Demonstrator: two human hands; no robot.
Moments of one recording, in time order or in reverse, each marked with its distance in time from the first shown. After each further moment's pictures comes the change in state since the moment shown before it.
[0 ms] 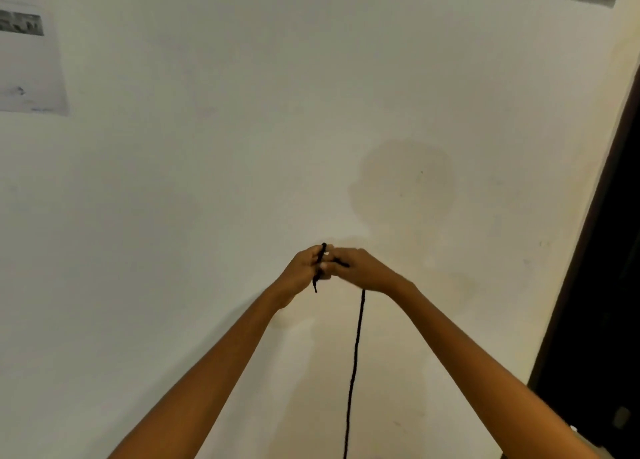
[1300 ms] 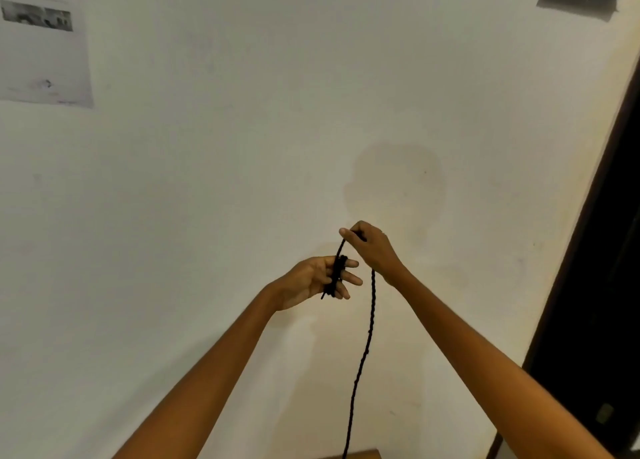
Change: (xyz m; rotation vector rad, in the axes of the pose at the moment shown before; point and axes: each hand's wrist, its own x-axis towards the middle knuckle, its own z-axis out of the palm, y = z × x) left_hand -0.044 0.016 -0.008 -0.298 -0.393 -0.037; right_hand -0.001 -0.016 -0.005 0.275 0.410 0.166
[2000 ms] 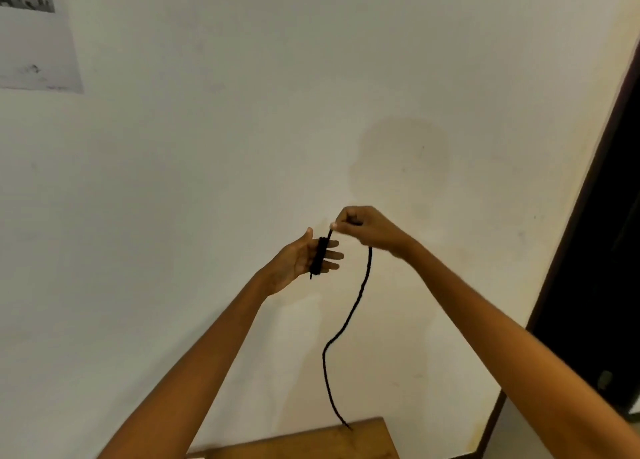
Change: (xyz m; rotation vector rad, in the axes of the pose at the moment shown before) left_hand -0.012 -0.013 -0.008 -0.048 0.223 -0.114; right_hand -0.020 -0.019 -0.018 0.059 -0.312 -0.102
